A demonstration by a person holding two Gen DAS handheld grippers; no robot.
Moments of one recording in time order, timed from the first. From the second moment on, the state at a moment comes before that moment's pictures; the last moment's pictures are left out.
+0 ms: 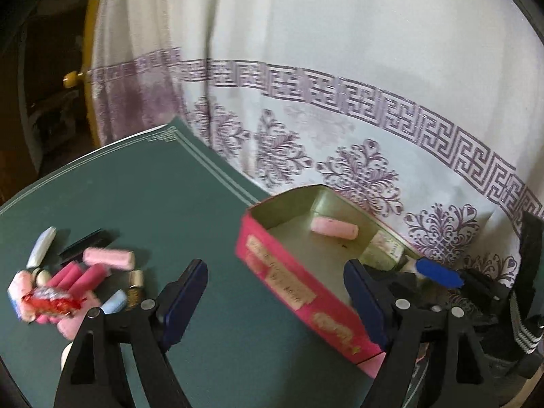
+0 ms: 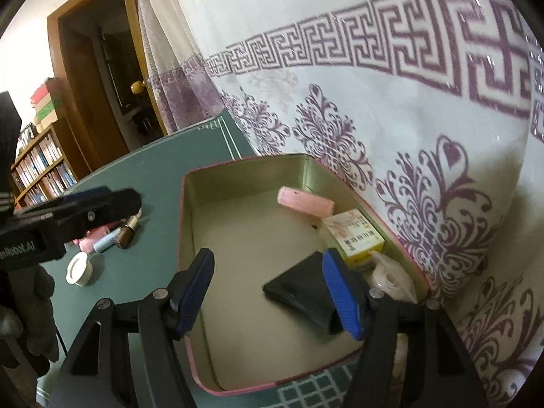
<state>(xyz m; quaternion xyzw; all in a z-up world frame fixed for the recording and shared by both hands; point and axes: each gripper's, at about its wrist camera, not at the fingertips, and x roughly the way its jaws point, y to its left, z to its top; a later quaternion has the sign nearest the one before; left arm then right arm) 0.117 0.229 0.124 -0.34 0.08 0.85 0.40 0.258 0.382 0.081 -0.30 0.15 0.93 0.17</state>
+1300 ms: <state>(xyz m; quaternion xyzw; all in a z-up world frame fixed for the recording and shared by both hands) 0.051 -0.096 0.111 -0.32 -0.05 0.94 0.09 0.103 0.140 0.055 -0.39 0.05 0.92 -0.08</state>
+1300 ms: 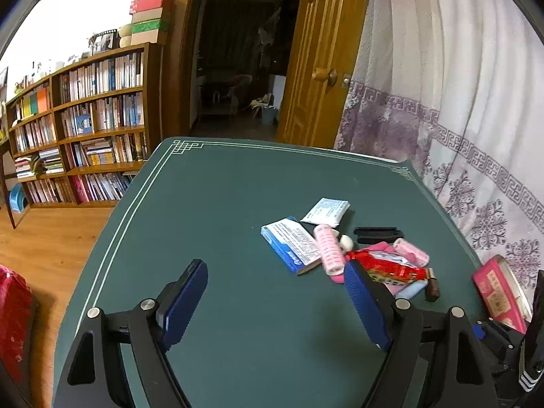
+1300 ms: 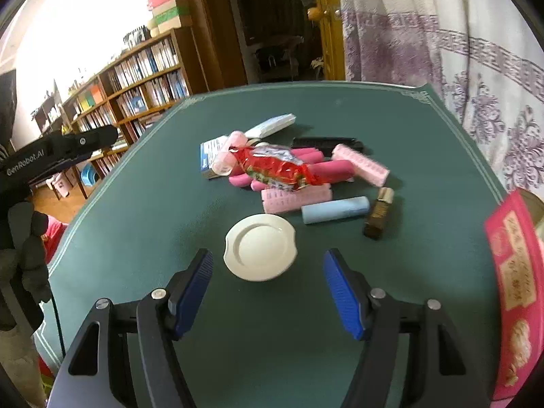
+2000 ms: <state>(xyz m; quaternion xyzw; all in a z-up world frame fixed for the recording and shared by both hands) -0.026 -0.045 0.084 -0.35 0.03 0.93 0.08 0.057 0.126 0.018 -0.43 0.03 0.90 -0.09</state>
